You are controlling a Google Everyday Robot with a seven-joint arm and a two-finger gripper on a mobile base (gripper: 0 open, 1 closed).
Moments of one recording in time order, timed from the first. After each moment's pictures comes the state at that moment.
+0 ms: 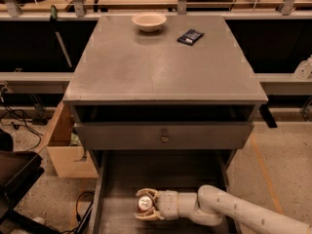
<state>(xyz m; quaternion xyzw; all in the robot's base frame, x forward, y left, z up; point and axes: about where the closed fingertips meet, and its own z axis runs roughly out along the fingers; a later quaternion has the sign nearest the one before) 0.435 0.055 0.431 -0.56 0.54 0.39 0.50</state>
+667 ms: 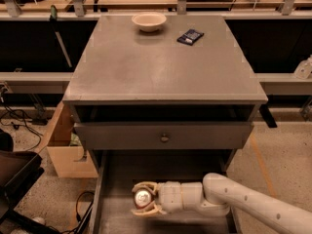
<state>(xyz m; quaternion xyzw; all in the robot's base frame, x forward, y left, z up) 0.413 0.058 0.527 -0.57 0.50 0.42 0.50</state>
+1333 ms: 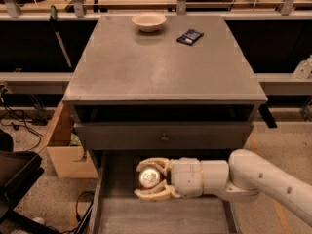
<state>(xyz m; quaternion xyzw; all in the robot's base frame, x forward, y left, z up) 0.394 0.032 0.710 -0.56 0.49 0.42 0.52</state>
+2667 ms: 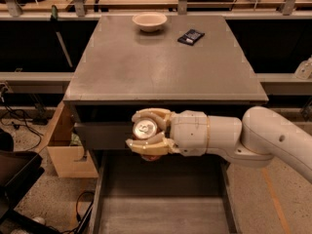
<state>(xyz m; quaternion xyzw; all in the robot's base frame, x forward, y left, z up) 0.433 0.037 0.863 -0.53 0.49 0.40 0.57</state>
